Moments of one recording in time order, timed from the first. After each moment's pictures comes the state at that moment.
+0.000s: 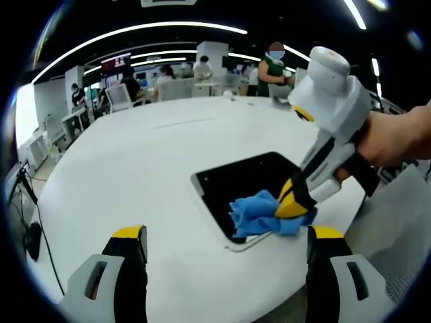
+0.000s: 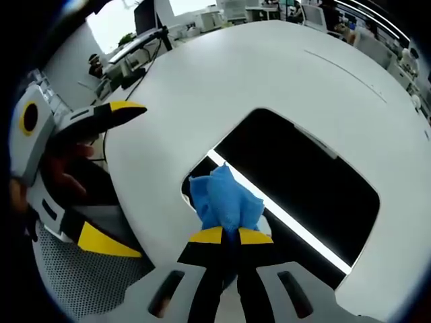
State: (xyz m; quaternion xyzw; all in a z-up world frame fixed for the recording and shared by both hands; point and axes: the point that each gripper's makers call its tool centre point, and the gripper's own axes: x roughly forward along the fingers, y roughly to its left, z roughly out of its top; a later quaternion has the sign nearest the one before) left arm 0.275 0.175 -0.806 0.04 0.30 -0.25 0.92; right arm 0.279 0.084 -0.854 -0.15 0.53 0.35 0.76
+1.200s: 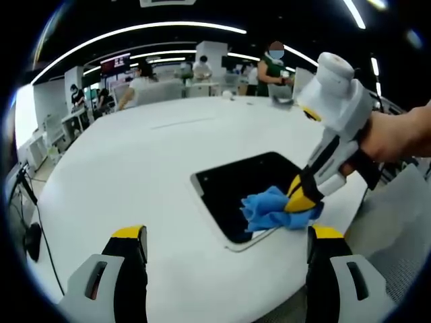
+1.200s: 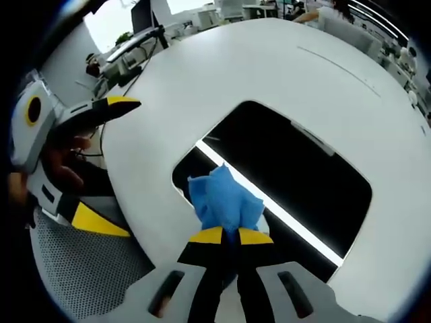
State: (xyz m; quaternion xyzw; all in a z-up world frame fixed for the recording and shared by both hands) left arm 0.274 0.175 -0.803 0.04 0.30 -0.25 0.92; right arm 0.278 0.067 -0.853 -0.16 0.53 0.34 0.76
